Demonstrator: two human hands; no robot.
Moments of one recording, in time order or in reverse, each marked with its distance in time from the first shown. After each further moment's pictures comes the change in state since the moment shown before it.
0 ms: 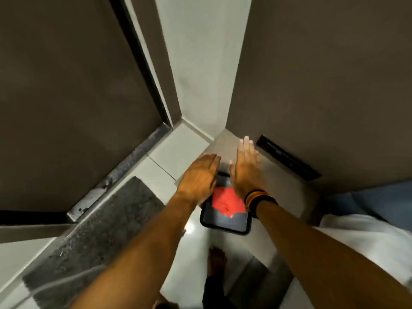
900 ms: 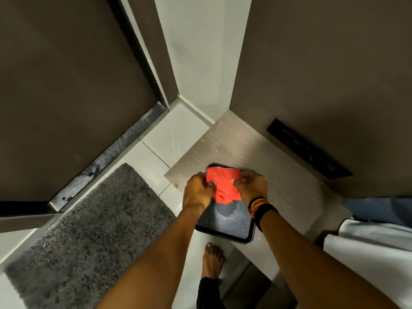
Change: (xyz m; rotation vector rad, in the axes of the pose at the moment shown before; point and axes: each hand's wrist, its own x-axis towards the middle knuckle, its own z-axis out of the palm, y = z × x) left_hand 0.046 -0.012 0.137 -0.847 0.004 -0.770; right_hand 0.022 0.061 0.117 0.764 -0.164 0.730
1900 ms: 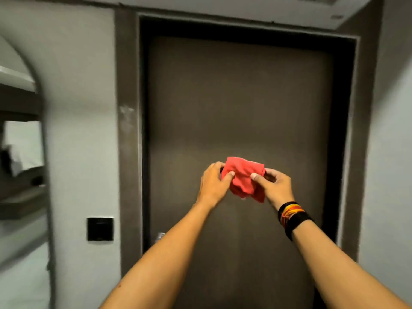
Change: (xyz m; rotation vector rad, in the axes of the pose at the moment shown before) left_hand -0.443 0.191 -0.761 -0.166 1.298 0.780; right_hand -0.645 -0.639 0.014 0.478 -0.587 -1.369
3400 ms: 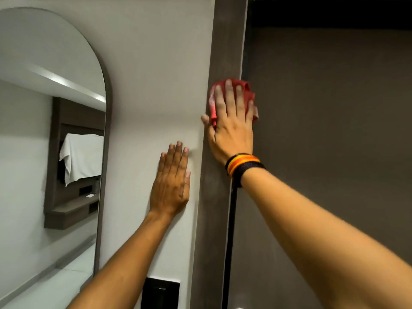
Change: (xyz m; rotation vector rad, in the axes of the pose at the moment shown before) left_hand 0.171 -0.295 -0.280 0.929 0.478 0.470; right_hand 0.132 -0.102 0.454 -0.847 0.210 -1.010
